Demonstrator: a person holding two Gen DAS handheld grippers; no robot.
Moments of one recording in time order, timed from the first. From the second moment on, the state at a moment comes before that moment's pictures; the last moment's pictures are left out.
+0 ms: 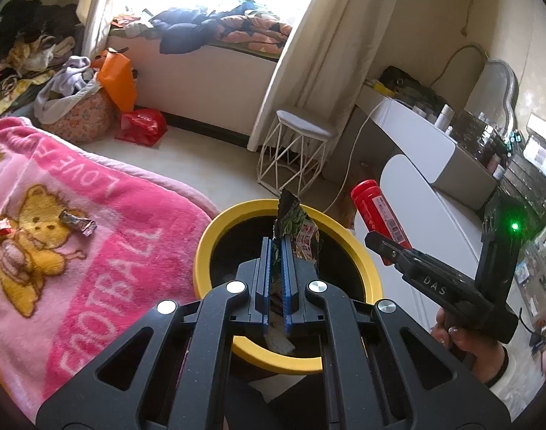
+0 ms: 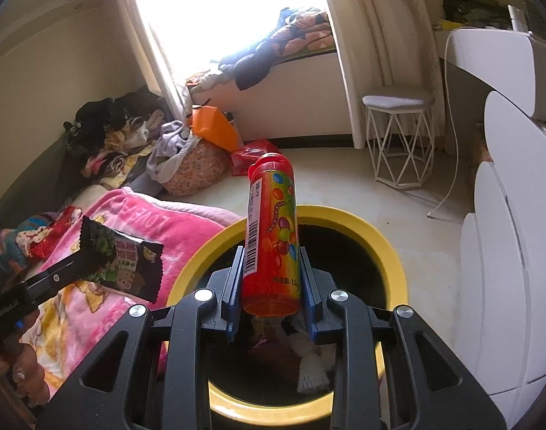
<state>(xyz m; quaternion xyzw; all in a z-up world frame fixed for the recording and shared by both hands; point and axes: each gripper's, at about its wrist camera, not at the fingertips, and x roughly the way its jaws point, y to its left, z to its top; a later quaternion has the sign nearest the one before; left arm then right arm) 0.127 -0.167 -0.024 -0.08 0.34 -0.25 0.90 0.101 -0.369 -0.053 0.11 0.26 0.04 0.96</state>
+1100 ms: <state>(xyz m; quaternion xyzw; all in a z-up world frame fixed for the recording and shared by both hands) 0.145 -0.225 -0.075 -0.02 0.39 -0.28 0.87 0.108 -0.405 -0.087 0.15 0.29 -0.01 0.95</state>
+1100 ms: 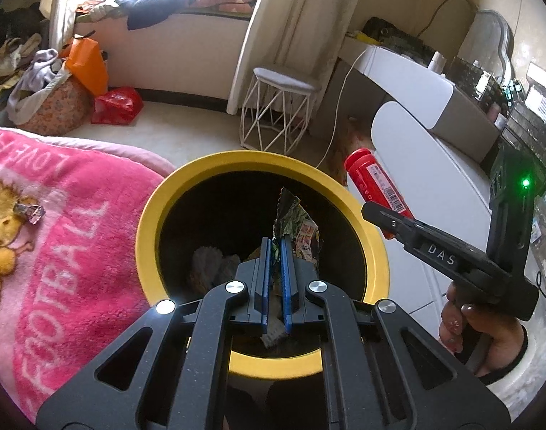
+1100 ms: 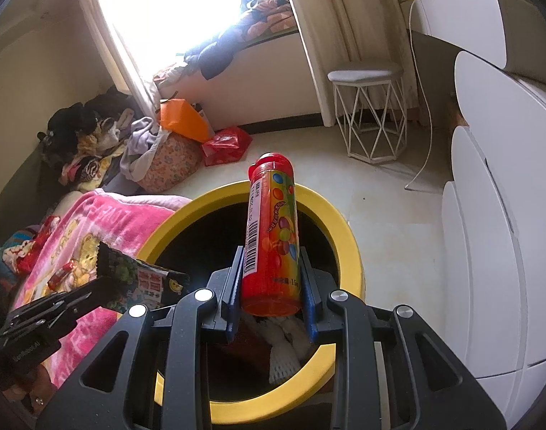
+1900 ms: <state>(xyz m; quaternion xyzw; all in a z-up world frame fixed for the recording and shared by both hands) 0.175 -0.239 -0.100 -0.02 0.43 -0.28 0.86 0.121 -0.400 -0.100 0.15 0.32 -0.01 0.94</state>
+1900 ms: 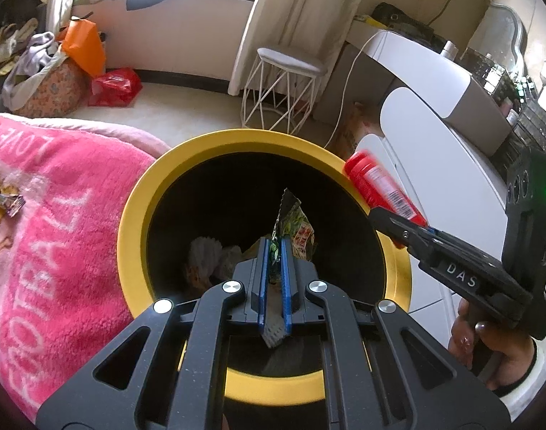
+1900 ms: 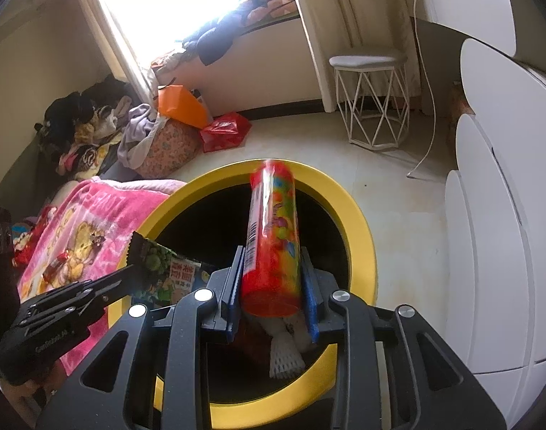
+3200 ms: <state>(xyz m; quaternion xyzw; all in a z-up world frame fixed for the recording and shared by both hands) 0.145 -0.133 -0.037 -0.05 0.32 -0.18 0.93 0.108 -0.321 -0.044 0.07 0.26 0.05 0.96</state>
